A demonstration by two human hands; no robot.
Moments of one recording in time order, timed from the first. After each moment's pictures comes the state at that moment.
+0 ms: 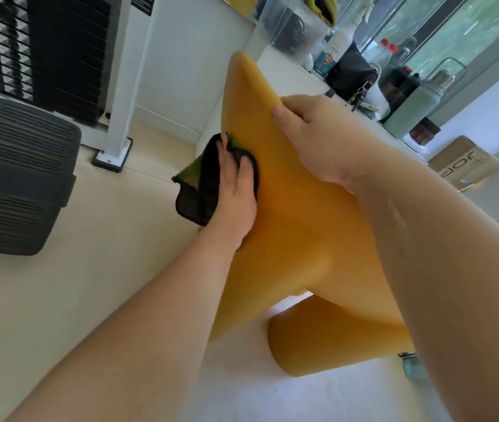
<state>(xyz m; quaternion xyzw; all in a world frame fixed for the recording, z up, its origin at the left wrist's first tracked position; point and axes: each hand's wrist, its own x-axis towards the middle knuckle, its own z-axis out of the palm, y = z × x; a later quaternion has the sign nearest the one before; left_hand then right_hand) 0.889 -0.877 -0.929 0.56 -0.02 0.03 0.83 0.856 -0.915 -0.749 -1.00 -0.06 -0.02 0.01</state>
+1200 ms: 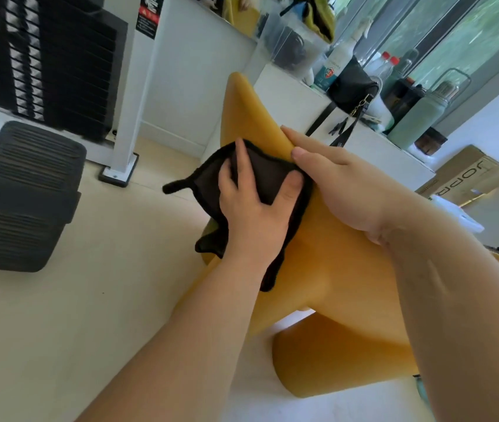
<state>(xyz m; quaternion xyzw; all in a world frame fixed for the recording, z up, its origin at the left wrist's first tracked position) 0.859 -0.890 -0.889 0.61 -0.01 0.14 0.78 0.829 -0.947 -0.747 -0.97 -0.02 0.06 0.24</state>
